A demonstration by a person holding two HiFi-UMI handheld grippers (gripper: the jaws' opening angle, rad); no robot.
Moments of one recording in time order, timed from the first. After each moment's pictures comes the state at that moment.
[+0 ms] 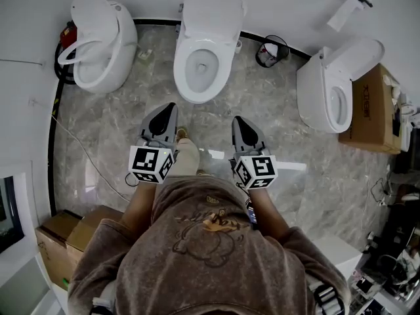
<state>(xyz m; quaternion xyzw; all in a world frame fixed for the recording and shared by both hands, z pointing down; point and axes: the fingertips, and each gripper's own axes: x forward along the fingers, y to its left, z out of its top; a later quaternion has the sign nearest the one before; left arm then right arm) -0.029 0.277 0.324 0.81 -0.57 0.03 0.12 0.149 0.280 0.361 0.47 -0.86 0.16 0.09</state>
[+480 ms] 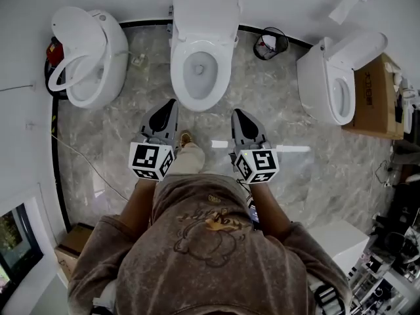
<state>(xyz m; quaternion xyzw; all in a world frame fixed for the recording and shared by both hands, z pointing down) -0.058 0.168 0.344 0.84 -0.52 0.05 0.14 0.112 0.182 0.372 0.51 -0.84 0.18 0.09</state>
